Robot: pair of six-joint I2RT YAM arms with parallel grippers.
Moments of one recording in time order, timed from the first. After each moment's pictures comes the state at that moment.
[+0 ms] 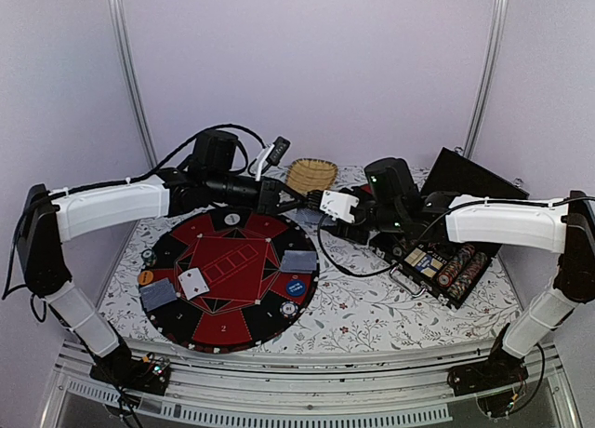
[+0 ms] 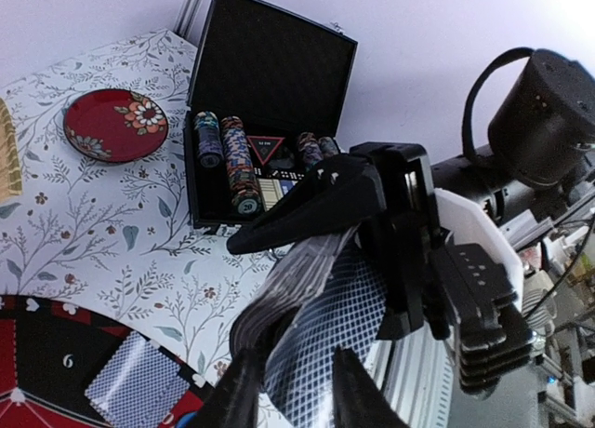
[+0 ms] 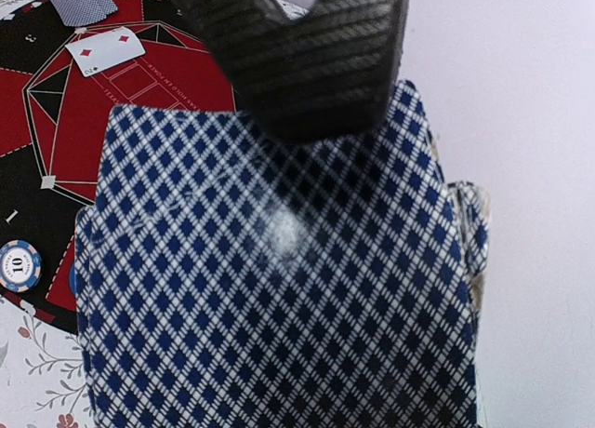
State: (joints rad) left arm -0.69 1.63 1.25 -0.05 0.62 -0.29; right arm 0.84 1.58 1.13 -0.06 -0.02 -0.71
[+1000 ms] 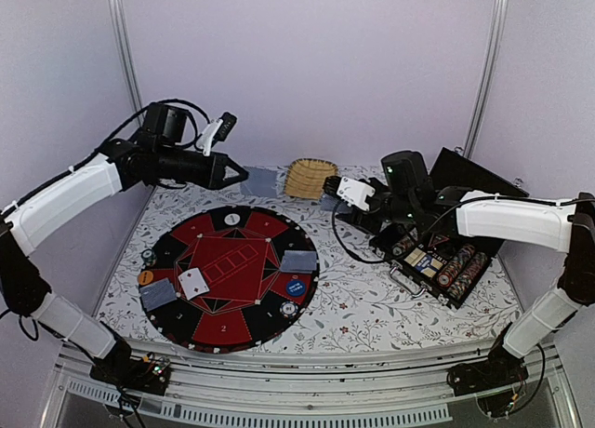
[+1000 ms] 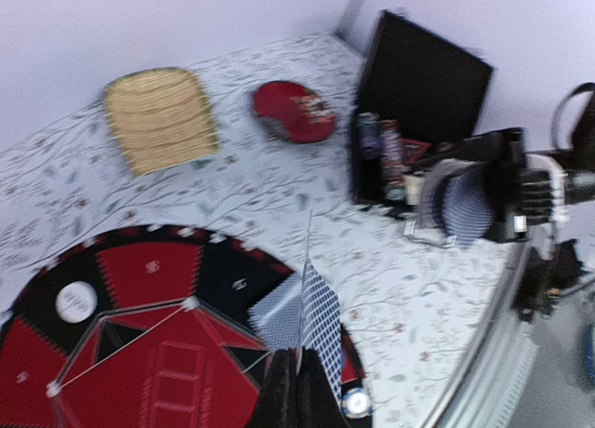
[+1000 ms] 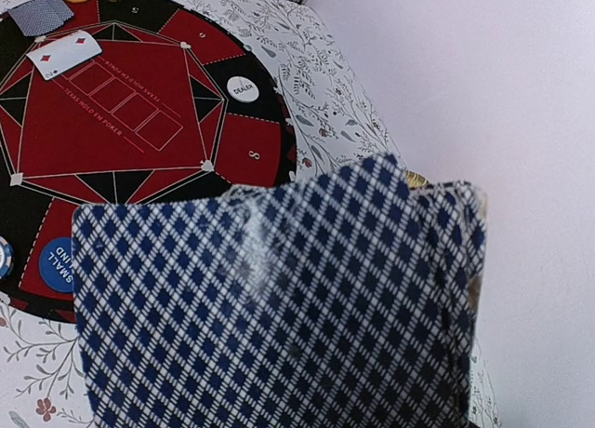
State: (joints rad) left arm -0.51 1.44 1.34 -0.46 0.50 -0.14; right arm 0.75 1.54 1.10 -0.06 -0.04 -0.66
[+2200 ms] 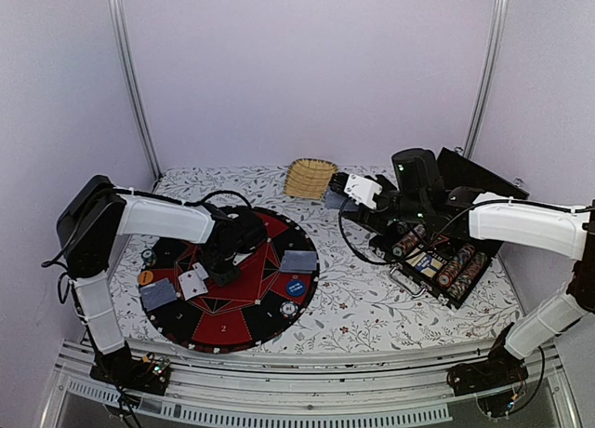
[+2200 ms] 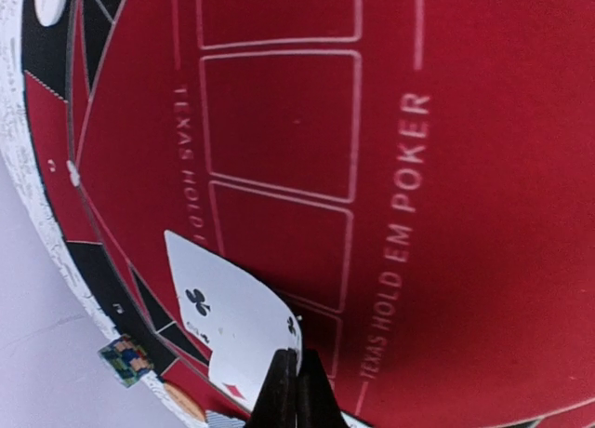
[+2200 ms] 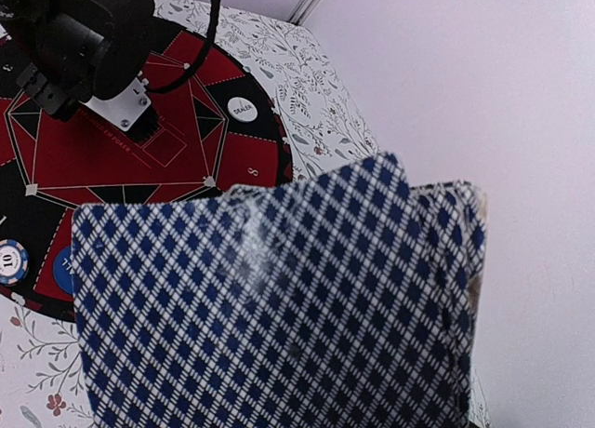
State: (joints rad) left arm -0.77 1.89 1.16 -0.81 -0.53 0.06; right arm 0.75 1.47 1.07 -0.06 -0.06 -0.67
